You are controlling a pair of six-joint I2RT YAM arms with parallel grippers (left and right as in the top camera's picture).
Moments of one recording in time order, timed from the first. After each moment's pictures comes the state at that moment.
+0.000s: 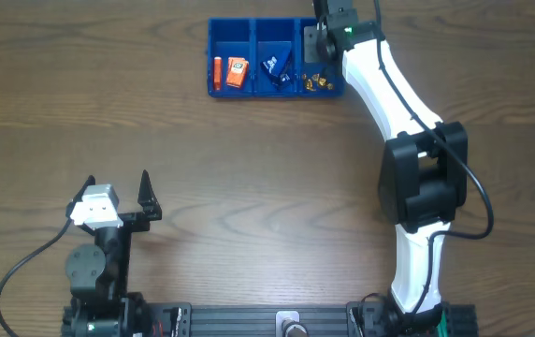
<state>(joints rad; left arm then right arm) 0.02 0.01 0.02 -0.13 -0.01 -0.09 0.28 2.18 1.87 -0.63 0.15 0.20</state>
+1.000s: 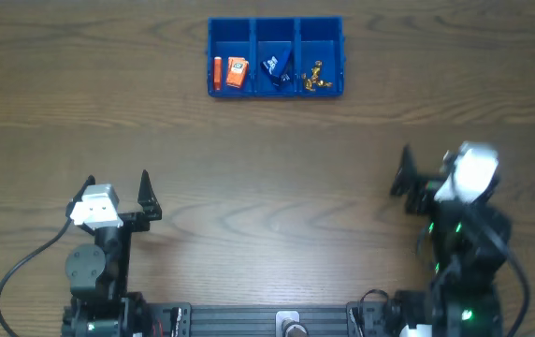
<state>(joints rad) 0.02 0.01 0.02 -0.13 -0.01 -0.09 -0.06 0.38 0.47 -0.35 -0.02 0.06</state>
